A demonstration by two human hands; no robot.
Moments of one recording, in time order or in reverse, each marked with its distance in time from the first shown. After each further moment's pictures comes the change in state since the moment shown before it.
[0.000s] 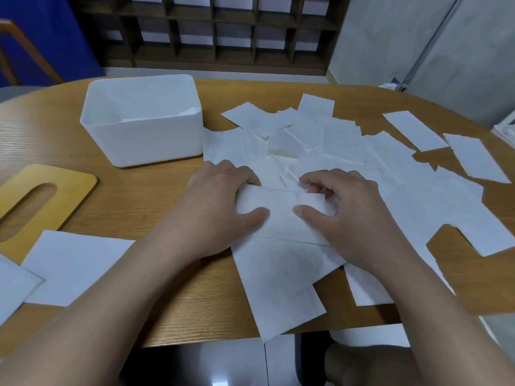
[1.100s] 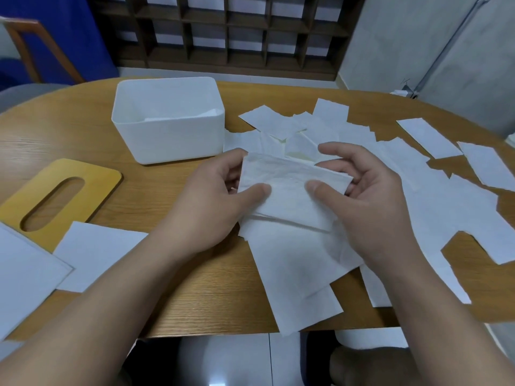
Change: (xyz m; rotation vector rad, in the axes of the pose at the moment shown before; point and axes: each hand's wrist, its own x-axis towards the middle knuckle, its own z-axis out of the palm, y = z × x) left_hand -0.018 -0.013 -0.017 -0.820 0.061 -0.002; right_hand -0.001 -0.046 -0.007 0.779 0.101 0.129
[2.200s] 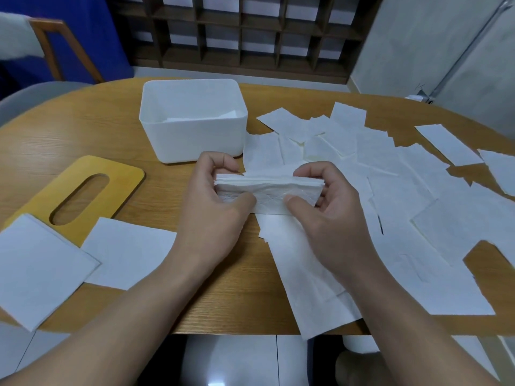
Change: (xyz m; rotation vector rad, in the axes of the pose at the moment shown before) left_hand -0.020 -0.017 -0.005 -0.050 0.396 -0.020; right_hand -0.010 0.011 0.062 0.000 -0.104 0.034
